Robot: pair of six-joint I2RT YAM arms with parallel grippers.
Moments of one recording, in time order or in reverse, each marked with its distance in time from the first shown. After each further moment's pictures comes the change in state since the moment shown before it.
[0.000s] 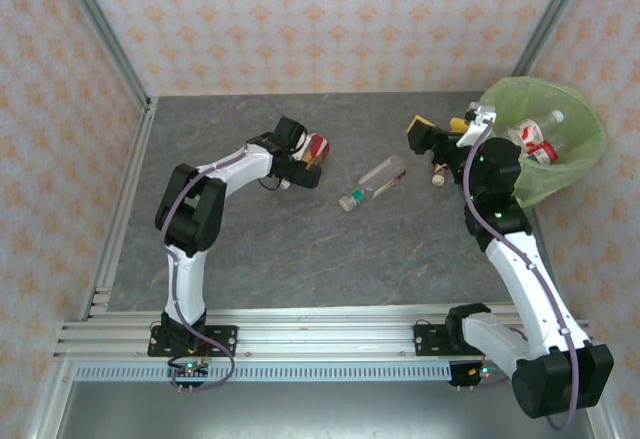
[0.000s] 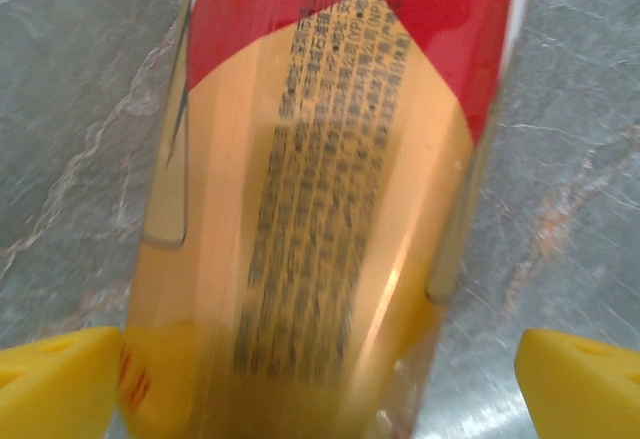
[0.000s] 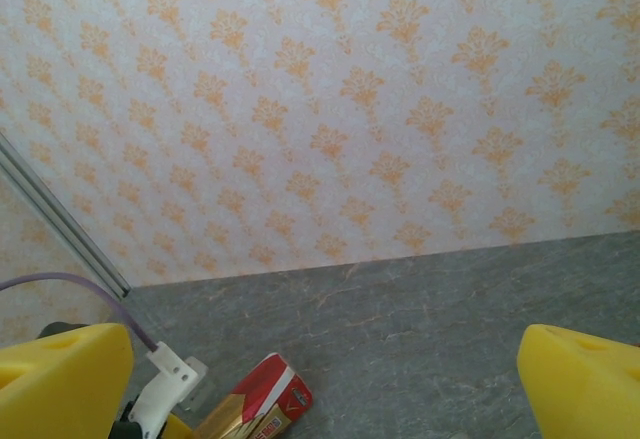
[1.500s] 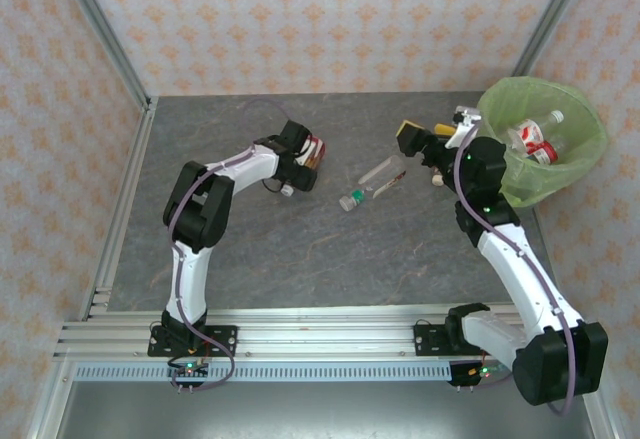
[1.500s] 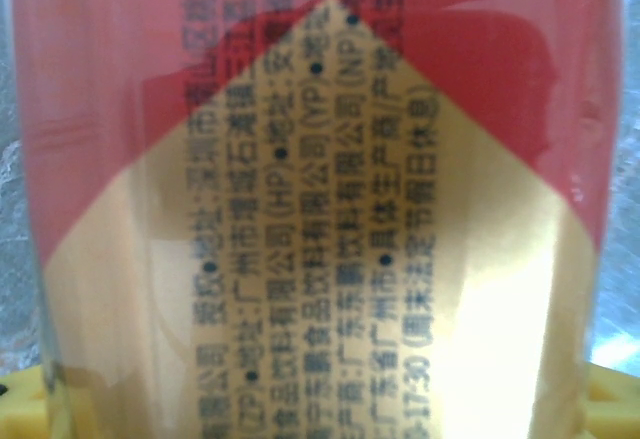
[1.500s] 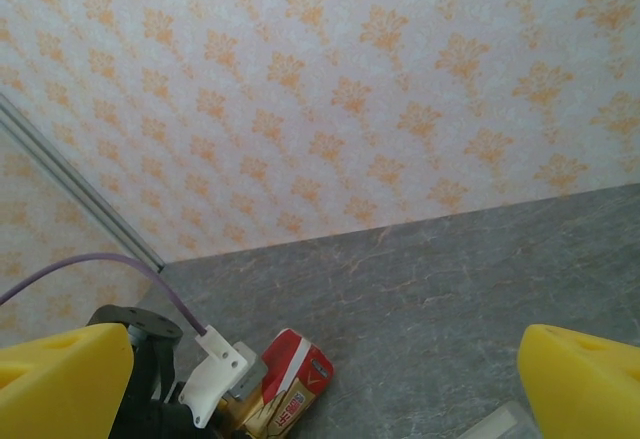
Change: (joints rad) left arm -0.030 0.026 0.010 -0.028 -0.028 0.023; right arm 0.034 0.081 -0.043 0.070 -0.047 0.084
